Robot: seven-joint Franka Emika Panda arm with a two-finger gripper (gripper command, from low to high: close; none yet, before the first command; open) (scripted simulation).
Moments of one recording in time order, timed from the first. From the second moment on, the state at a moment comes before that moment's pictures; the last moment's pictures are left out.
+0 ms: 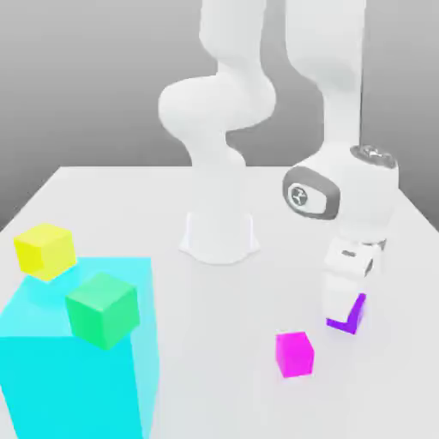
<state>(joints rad) 0.57 0.15 0.12 -2.87 -0.15 3.02 0.59</state>
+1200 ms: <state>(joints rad) -0.11 -0.26 -0.39 -2.41 -0.12 2.16 0.65</state>
